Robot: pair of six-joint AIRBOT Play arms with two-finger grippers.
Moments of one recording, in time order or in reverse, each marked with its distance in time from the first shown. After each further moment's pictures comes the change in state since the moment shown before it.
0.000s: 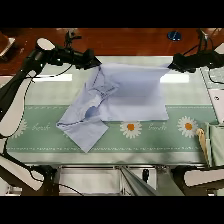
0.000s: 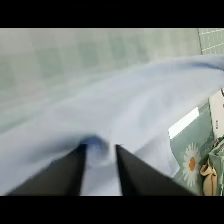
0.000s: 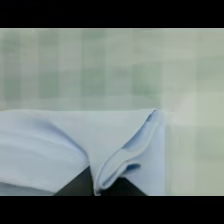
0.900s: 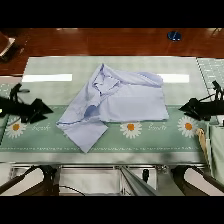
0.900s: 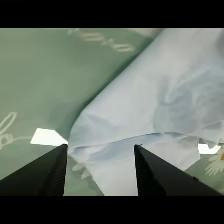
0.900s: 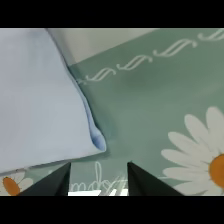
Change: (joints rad) left arm 0.612 0.666 -0.966 0.387 -0.206 -0.117; right arm -0.331 0.515 -0.802 -0.007 0.087 -0.072
